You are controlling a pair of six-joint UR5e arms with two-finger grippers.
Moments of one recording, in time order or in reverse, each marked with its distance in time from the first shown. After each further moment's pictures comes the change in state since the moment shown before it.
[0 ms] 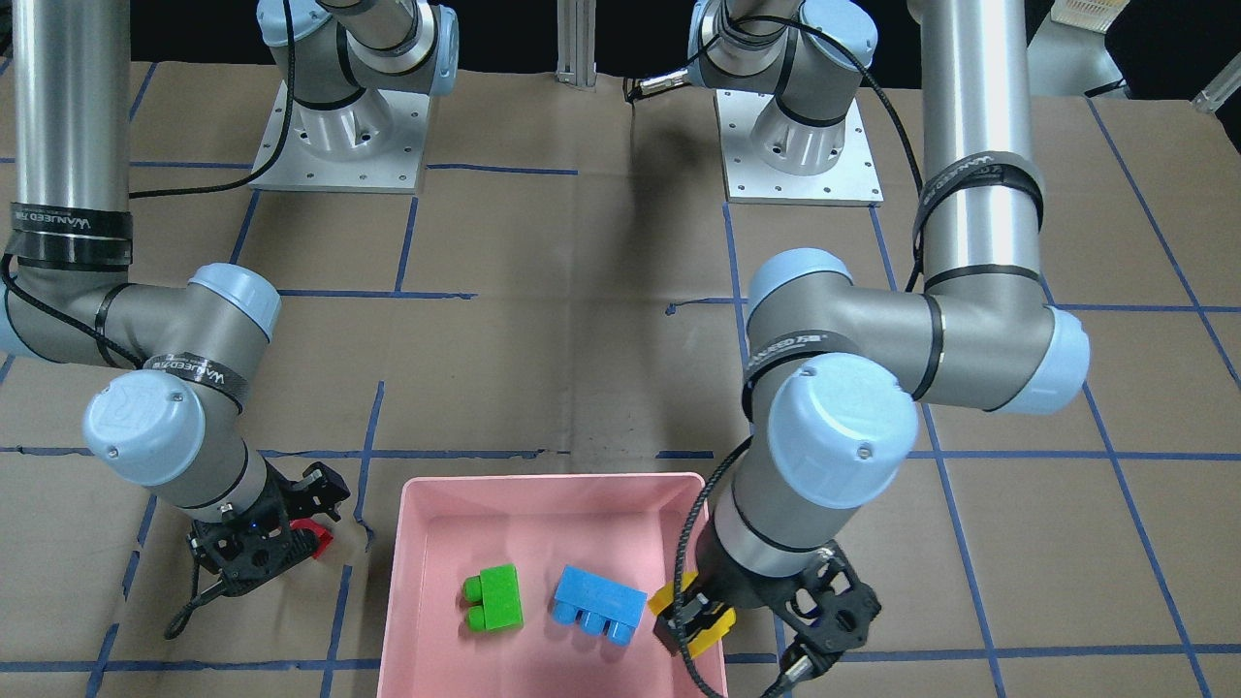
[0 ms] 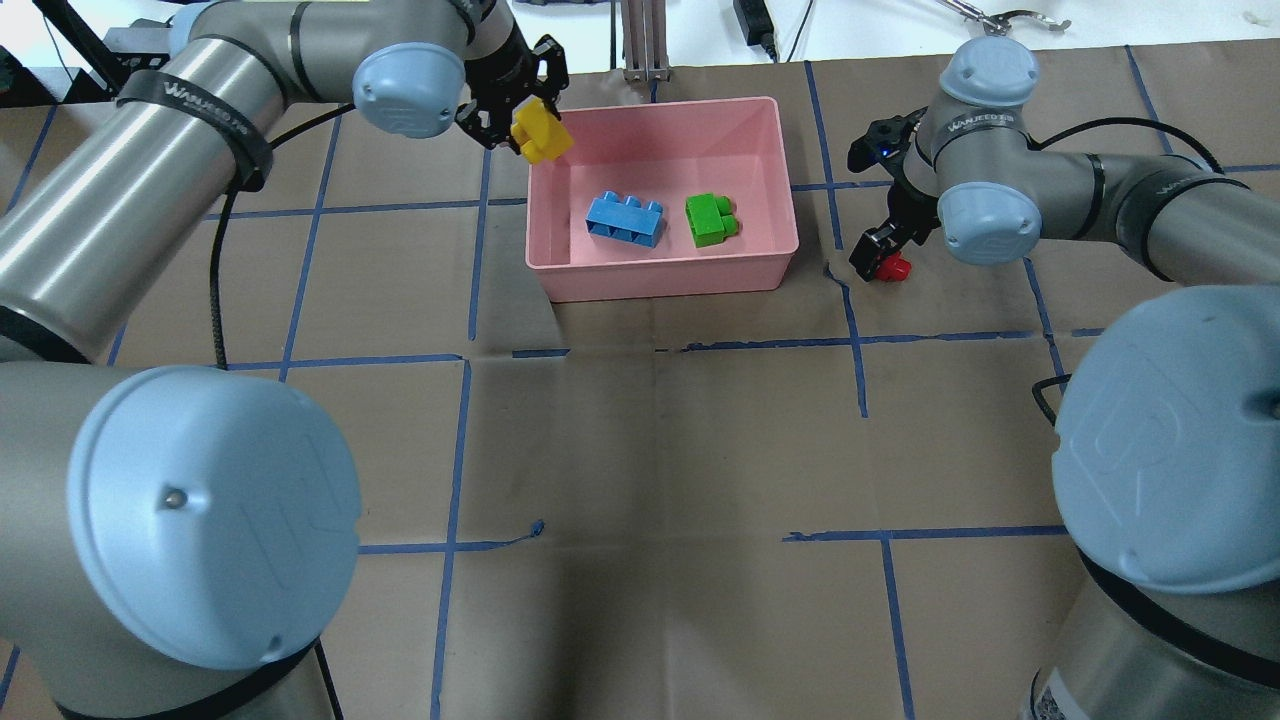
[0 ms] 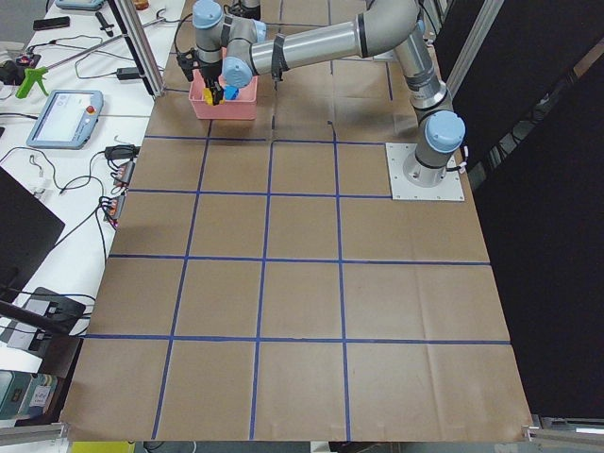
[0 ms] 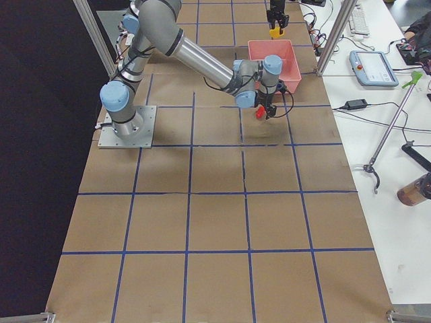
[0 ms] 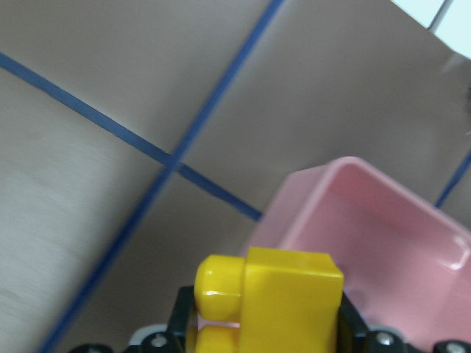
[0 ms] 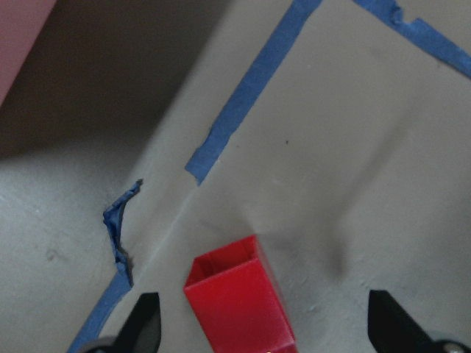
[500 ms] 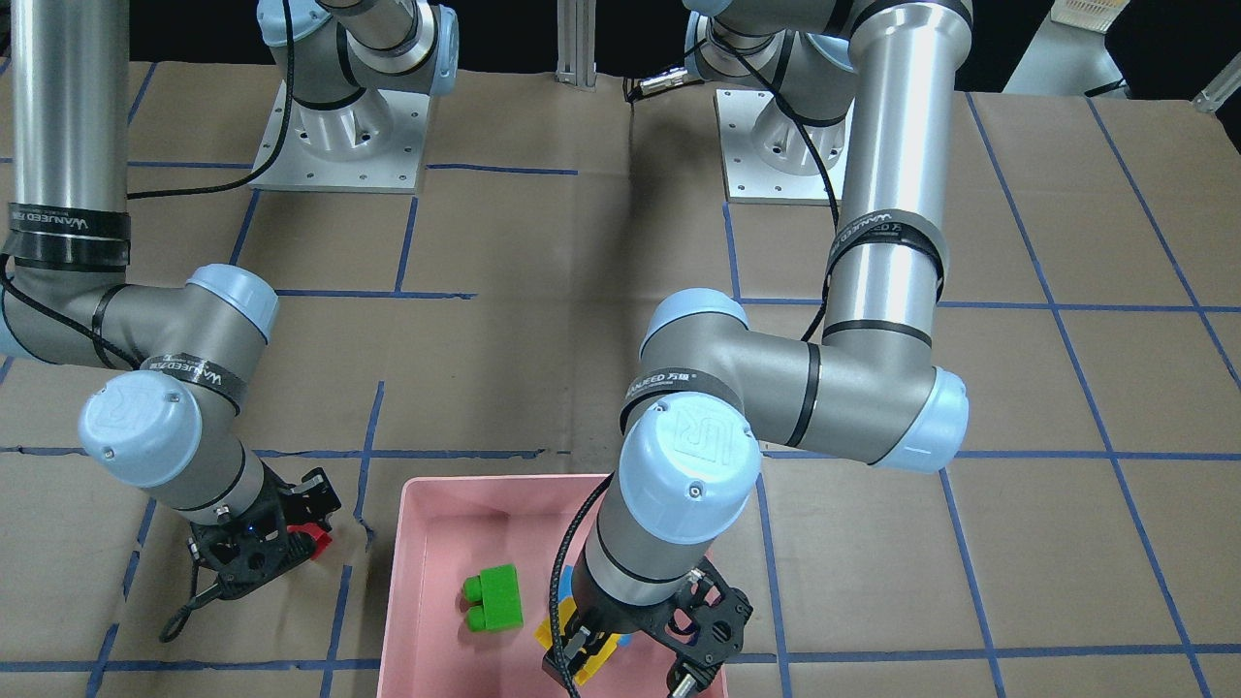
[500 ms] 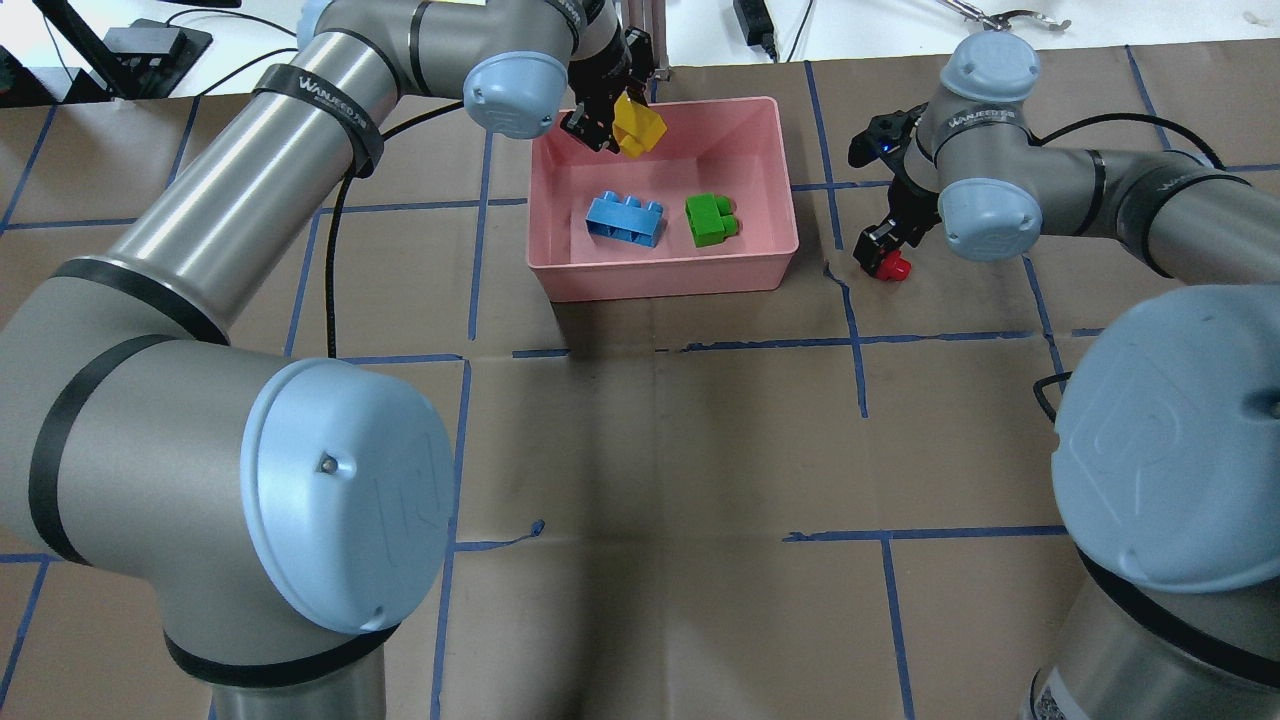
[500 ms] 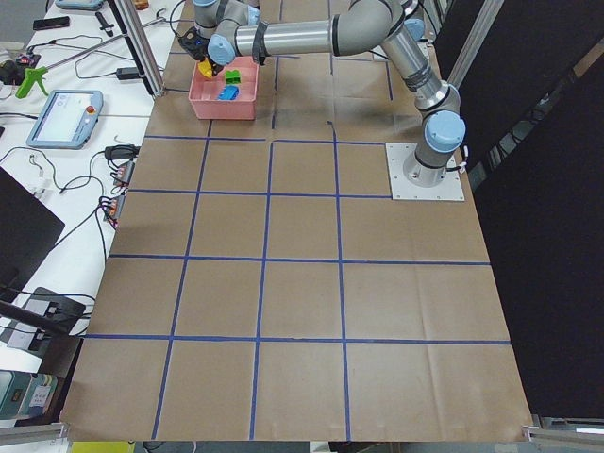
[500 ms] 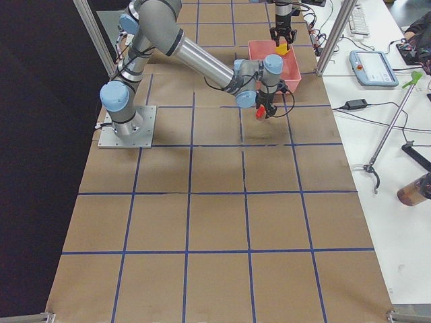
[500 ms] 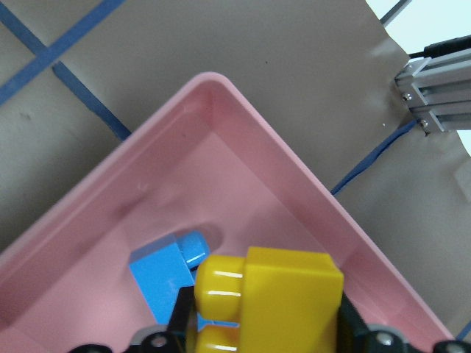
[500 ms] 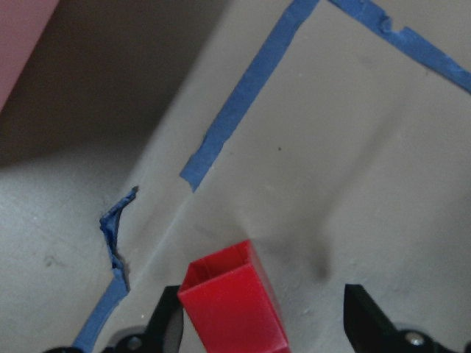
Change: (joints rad) left arm -0.091 -0.107 0.113 0.007 -0.028 -0.270; right arm 0.000 -0.001 -0.009 0.000 -0.001 0.007
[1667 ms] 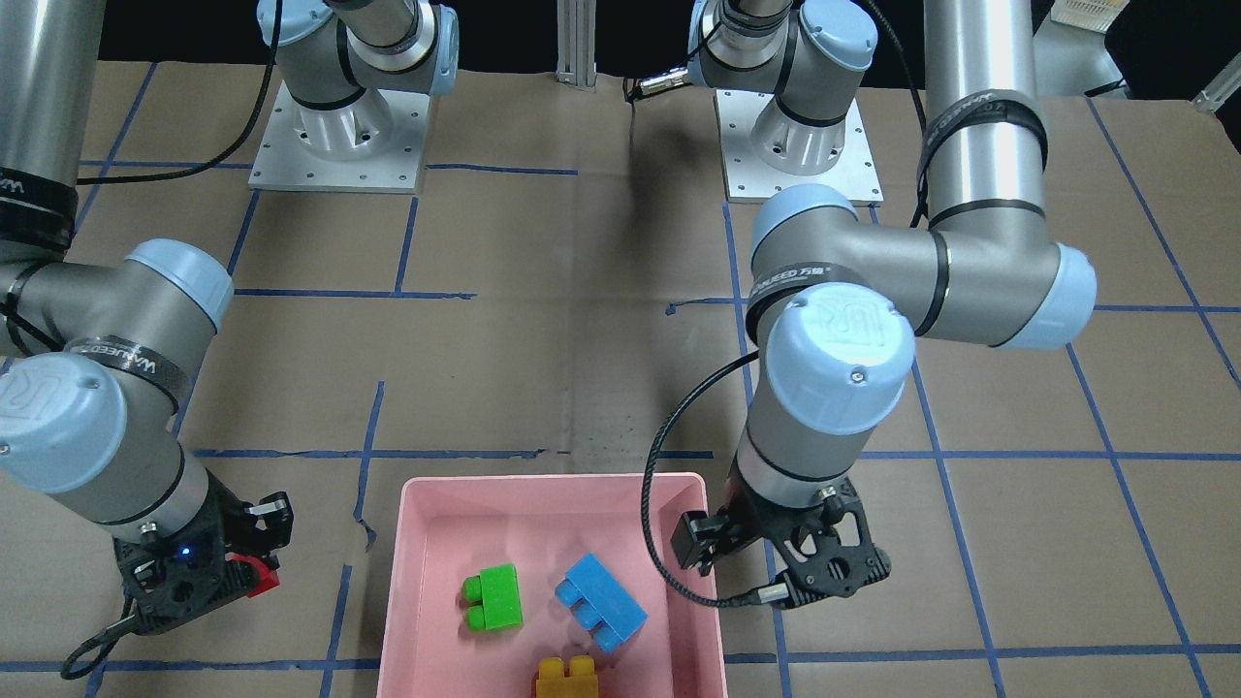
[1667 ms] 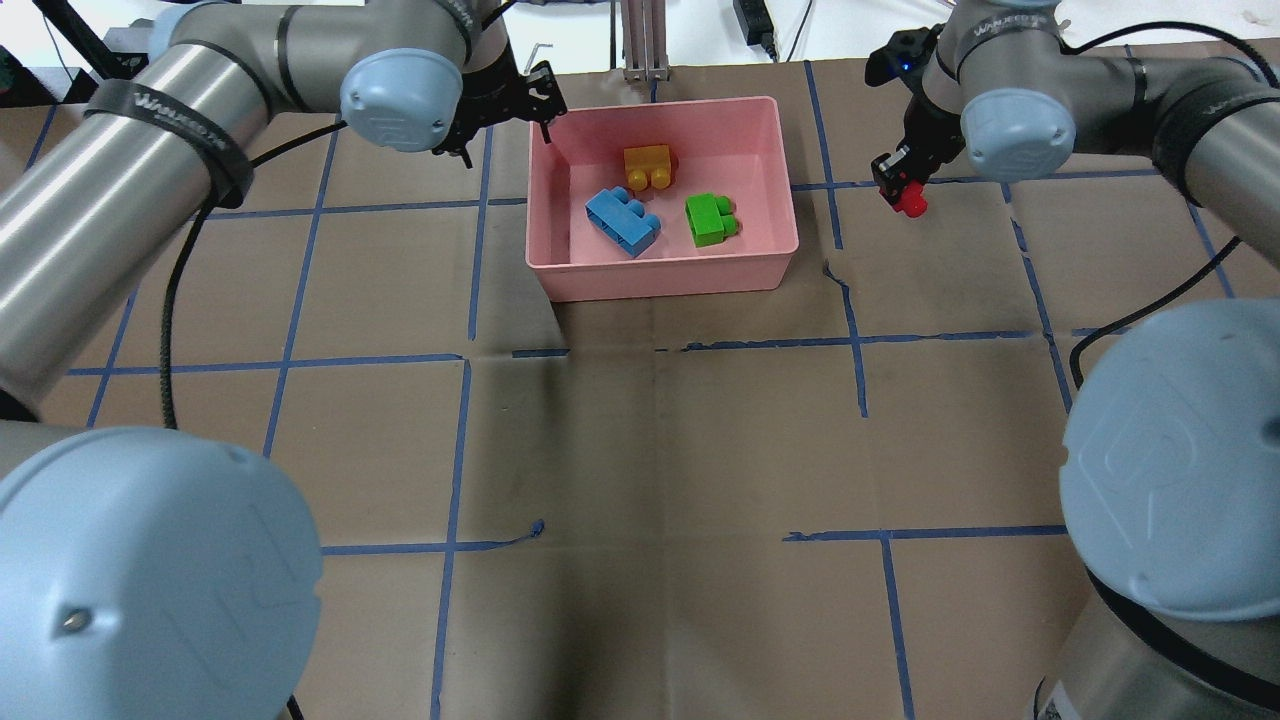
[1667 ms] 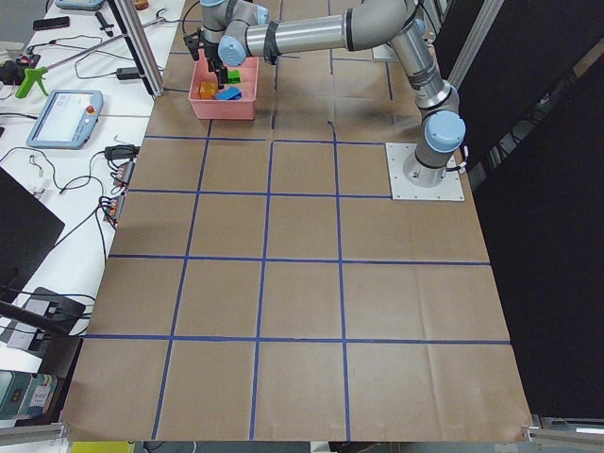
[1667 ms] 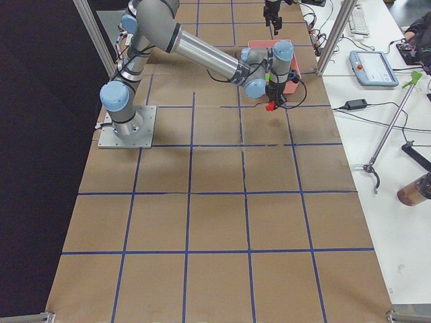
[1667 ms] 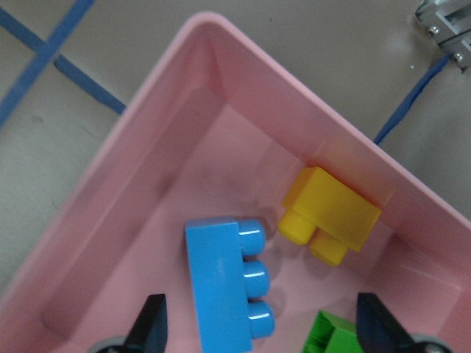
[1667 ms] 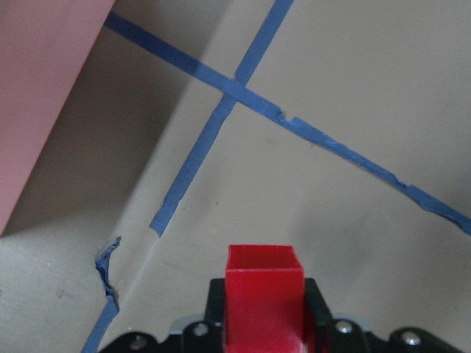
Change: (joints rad) left arm 0.135 0.294 -0.324 -0.073 0.170 0.859; right arm 0.004 -0.030 -0.212 0.190 -0.003 0.120
